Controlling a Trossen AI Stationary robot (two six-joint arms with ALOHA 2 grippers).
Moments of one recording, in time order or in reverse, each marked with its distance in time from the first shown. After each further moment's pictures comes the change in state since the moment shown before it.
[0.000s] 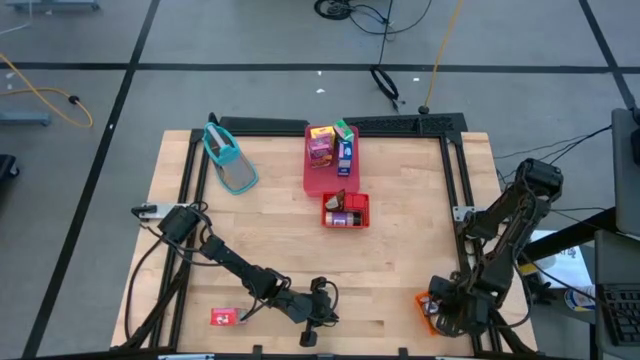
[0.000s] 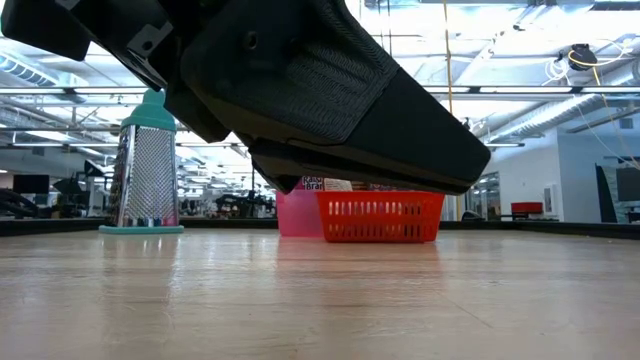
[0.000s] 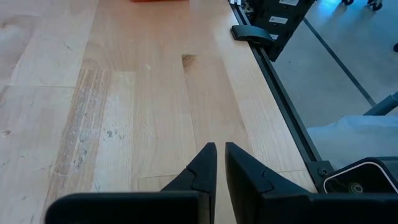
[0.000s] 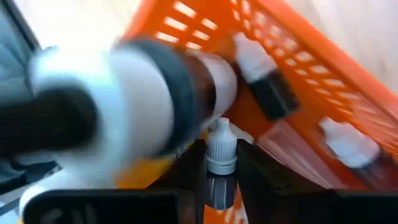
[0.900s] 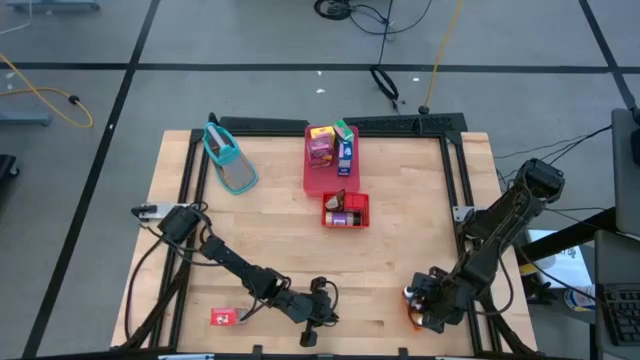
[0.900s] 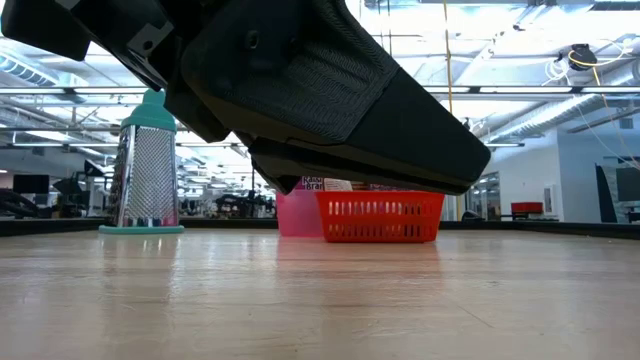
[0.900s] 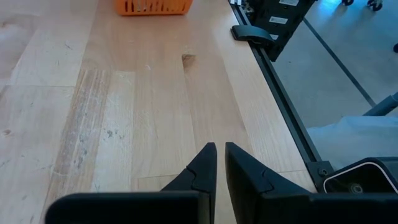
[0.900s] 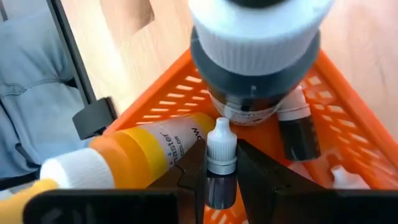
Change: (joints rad) left arm 0.000 0.000 0.000 0.000 0.000 -0.002; right arm -0.187 0.002 -0.008 0.127 -0.004 -0.308
